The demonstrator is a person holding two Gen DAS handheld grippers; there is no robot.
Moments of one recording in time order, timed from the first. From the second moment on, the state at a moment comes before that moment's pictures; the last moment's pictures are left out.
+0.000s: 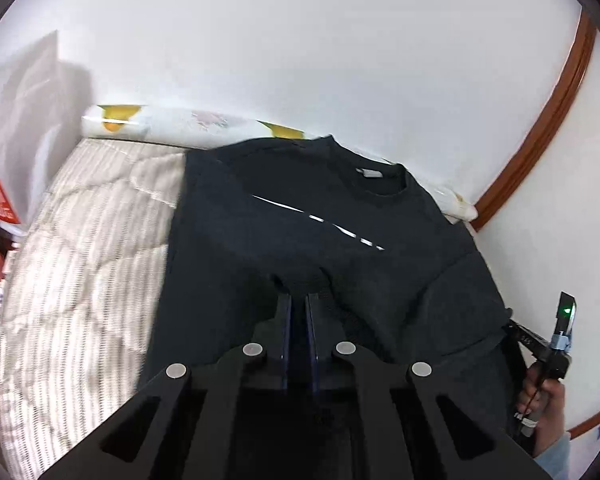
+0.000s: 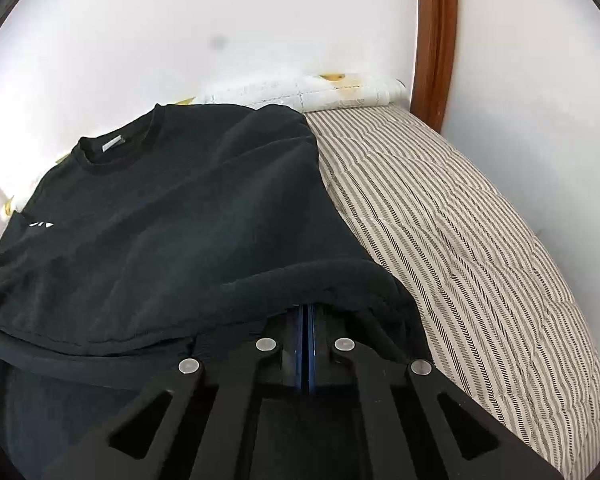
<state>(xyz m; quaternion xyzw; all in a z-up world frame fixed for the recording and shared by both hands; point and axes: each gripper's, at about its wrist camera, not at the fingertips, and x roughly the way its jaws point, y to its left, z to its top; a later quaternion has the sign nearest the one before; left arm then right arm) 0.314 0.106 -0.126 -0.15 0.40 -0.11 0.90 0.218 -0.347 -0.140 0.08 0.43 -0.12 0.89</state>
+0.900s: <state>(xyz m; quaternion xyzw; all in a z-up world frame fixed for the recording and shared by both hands) 0.299 0.071 -0.172 -0.15 0.45 -0.13 0.87 0.194 -0.341 -0.140 0.08 0.45 -0.10 0.89</state>
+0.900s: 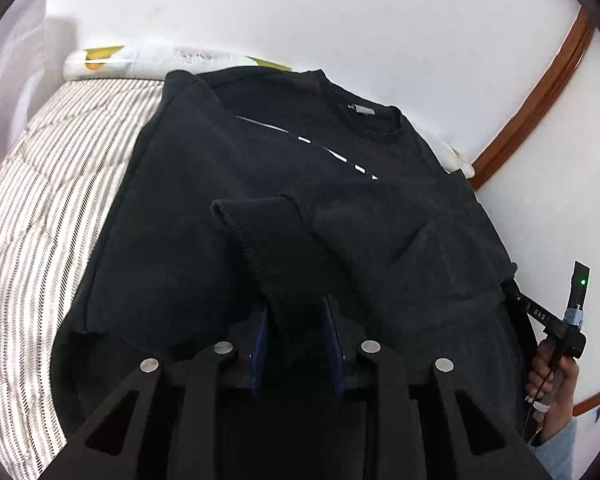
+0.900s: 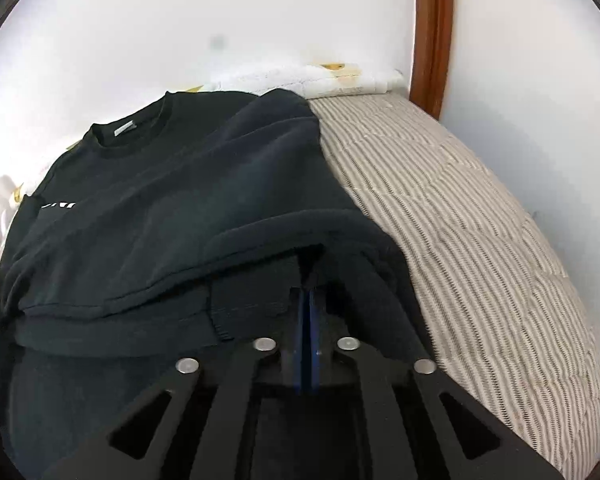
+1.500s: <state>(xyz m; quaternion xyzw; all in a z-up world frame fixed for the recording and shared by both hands) 0.298 0.122 -0.123 -0.14 0.38 -0.09 0.91 0.209 -0.346 -0.148 0.09 0.44 -0.11 0.89</state>
